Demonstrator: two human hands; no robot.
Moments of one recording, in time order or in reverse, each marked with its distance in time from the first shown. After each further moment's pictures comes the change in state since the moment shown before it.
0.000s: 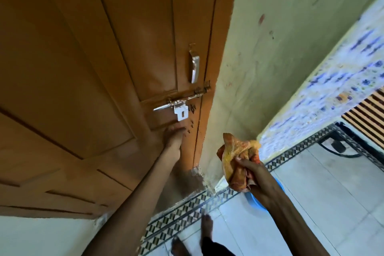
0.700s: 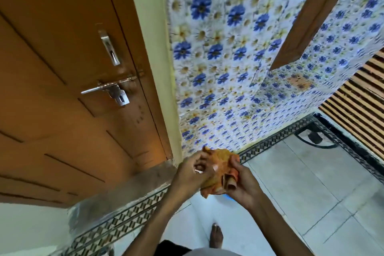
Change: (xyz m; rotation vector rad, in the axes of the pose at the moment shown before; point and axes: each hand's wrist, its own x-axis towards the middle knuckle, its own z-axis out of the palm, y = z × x) left_hand -0.170 -0.153 0.217 0.346 -0.392 0.435; right_hand -0.058 -0.020 -0.219 0.441 -0.096 0.287
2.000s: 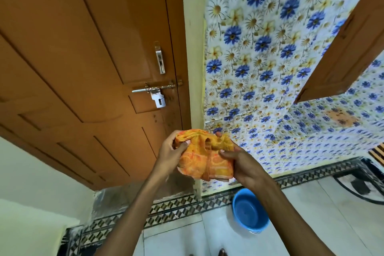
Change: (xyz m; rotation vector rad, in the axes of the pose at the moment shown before) left_hand -0.032 0.039 -0.073 -0.033 0.480 0.108; right_hand -0.010 -0.030 0.086 -0.568 -0.259 -0.089
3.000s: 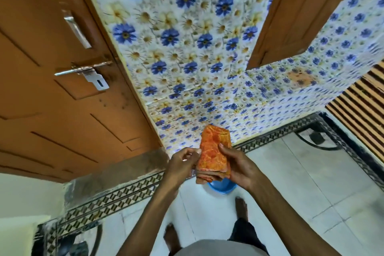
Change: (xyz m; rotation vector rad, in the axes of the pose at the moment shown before) left_hand -0.020 -0.056 0.191 0.010 -0.250 -0.462; right_hand -0.038 0.009 -0.168 0.335 0.036 0.128
